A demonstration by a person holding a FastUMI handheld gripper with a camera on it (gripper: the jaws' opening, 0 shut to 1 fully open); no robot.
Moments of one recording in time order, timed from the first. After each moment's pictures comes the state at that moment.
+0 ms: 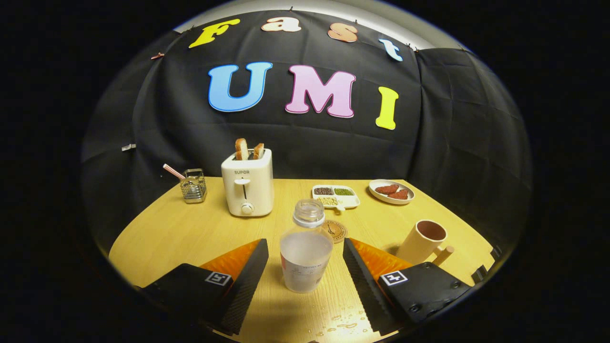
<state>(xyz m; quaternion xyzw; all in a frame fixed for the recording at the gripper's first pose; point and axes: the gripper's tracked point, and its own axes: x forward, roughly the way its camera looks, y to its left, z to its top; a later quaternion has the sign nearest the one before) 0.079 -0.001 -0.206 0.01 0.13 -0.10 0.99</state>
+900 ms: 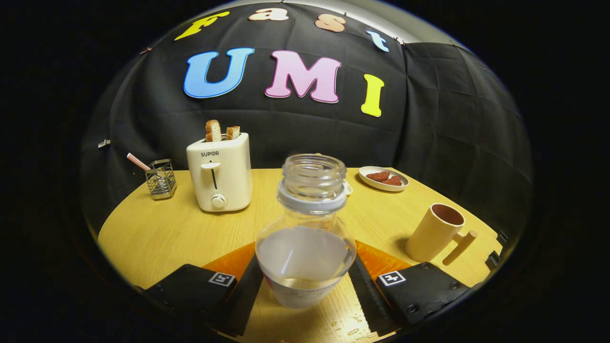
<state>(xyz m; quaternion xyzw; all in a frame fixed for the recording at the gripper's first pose) 0.125 -0.016 -0.246 0.02 0.14 -0.16 0.98</state>
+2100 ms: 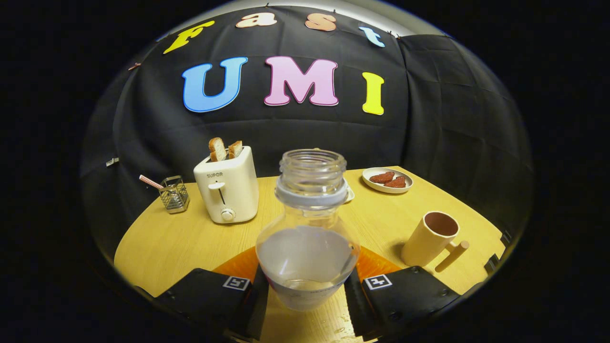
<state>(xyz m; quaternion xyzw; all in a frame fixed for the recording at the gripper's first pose) 0.108 -0.023 -0.199 0.07 0.15 -0.11 0.98</state>
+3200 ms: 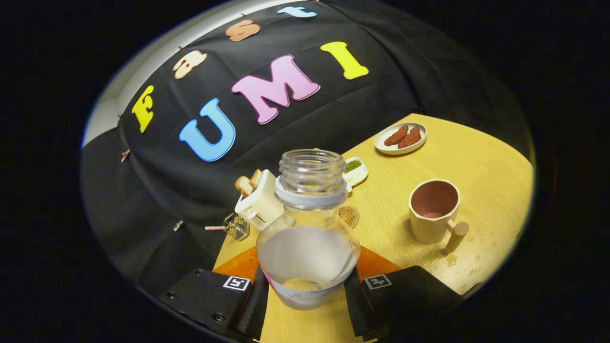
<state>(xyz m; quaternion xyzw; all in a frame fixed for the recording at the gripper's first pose) 0.058 -0.089 -0.174 0.36 0.18 0.02 0.92</state>
